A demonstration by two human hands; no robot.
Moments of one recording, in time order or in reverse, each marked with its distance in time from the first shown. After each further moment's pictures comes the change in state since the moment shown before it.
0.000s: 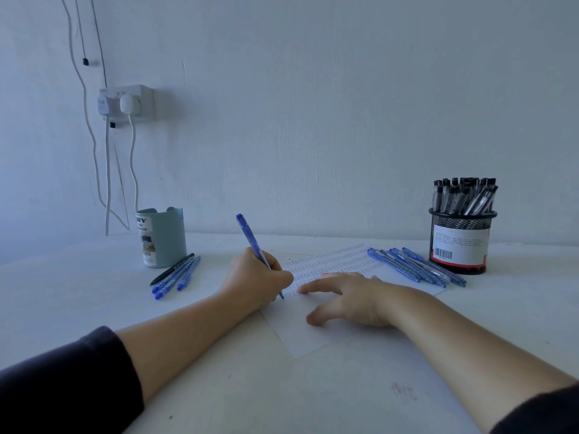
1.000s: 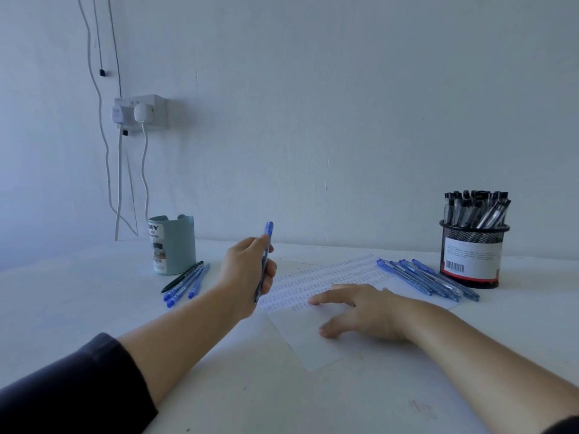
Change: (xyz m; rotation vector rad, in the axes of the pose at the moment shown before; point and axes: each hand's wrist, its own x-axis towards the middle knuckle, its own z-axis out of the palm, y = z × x) left_hand 0.001 0.013 -0.025 -0.702 0.079 -0.208; right_hand 0.000 -0.001 0.000 0.058 0.008 -0.008
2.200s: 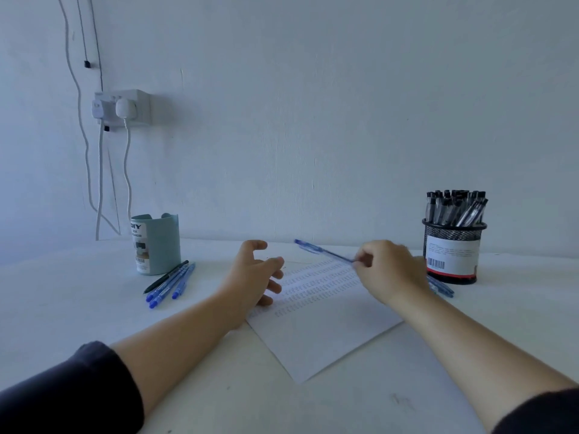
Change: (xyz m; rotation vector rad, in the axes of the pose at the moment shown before) left_hand -0.003 -0.014 0.012 0.274 -0.150 0.071; right_hand 0.008 0.023 -0.023 -0.142 0.775 0.208
